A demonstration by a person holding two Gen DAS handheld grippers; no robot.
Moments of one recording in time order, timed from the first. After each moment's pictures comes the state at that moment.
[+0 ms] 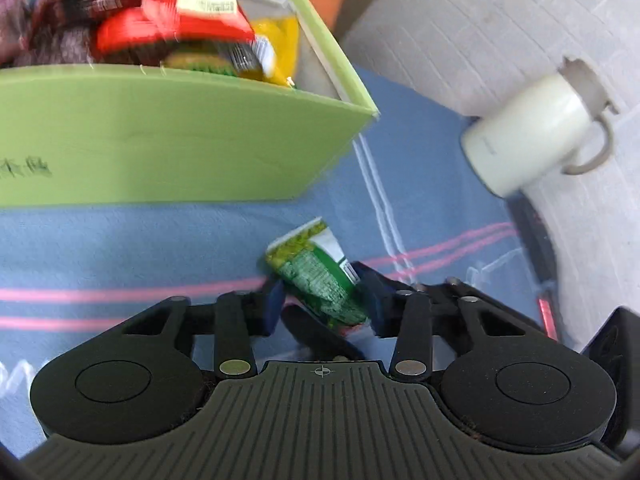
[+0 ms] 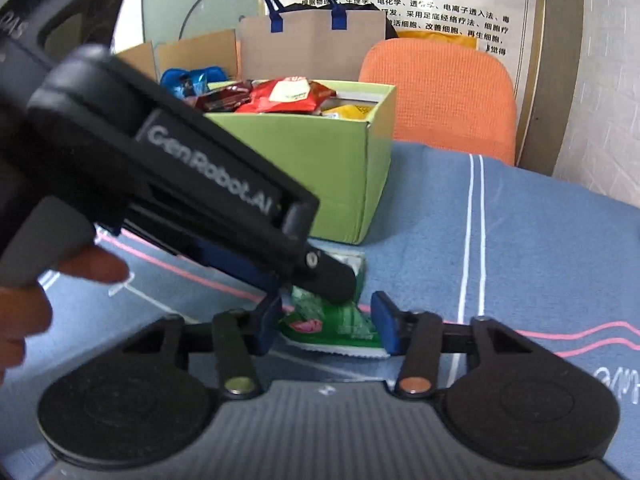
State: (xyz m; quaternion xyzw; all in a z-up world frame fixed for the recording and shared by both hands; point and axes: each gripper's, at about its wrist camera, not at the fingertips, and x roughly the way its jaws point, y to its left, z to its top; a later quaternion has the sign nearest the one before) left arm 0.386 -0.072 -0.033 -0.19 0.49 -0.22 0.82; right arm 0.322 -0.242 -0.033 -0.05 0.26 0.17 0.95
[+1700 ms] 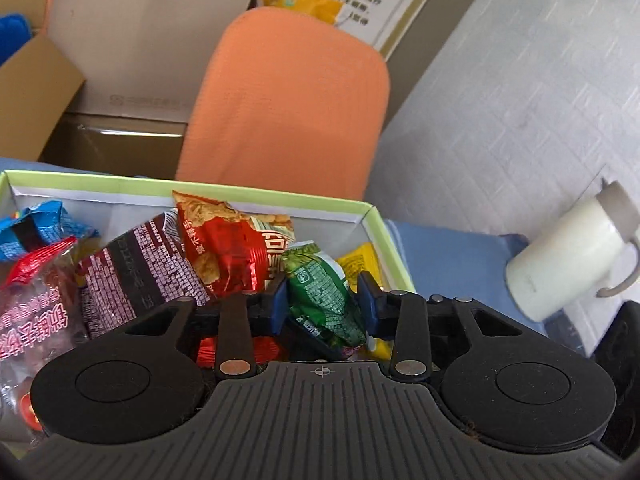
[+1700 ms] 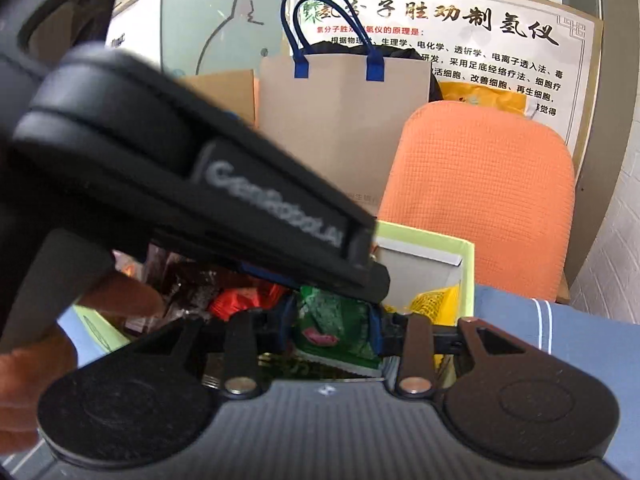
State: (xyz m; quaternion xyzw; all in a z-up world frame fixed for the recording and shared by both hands) left arm 0.498 -0.009 0.025 -0.18 0.39 -0.17 0.89; right arm 0.454 -0.179 0.038 -0.06 0.21 0.21 0.95
